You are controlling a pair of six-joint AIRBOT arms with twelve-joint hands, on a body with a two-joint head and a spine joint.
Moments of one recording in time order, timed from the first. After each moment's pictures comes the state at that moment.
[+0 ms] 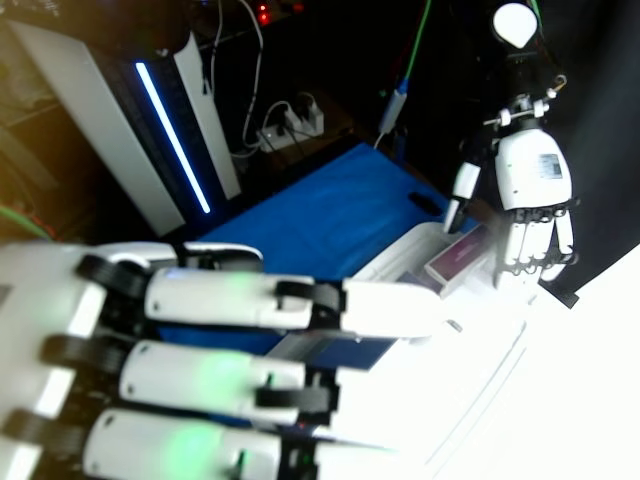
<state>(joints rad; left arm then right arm) 0.41 -1.21 1.71 1.62 -0.31 -0.51 -0.31 -1.00 1.45 -0.43 0.65 -0.28</state>
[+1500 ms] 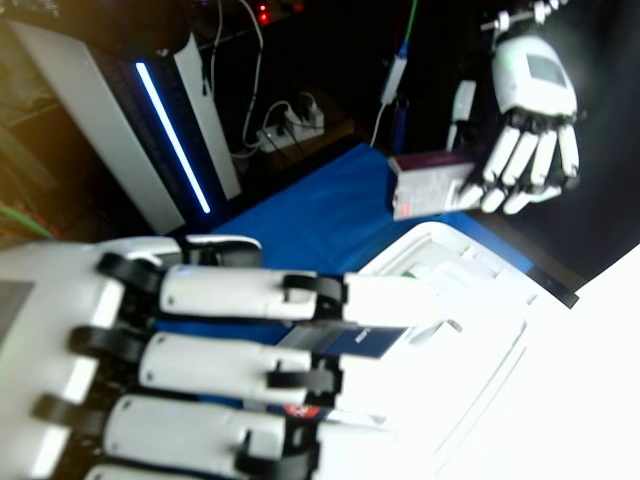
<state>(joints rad) 0.26 -0.83 1.32 1.50 -0.48 -0.38 -0.33 -1.00 1.45 -0.43 0.66 -0.28</state>
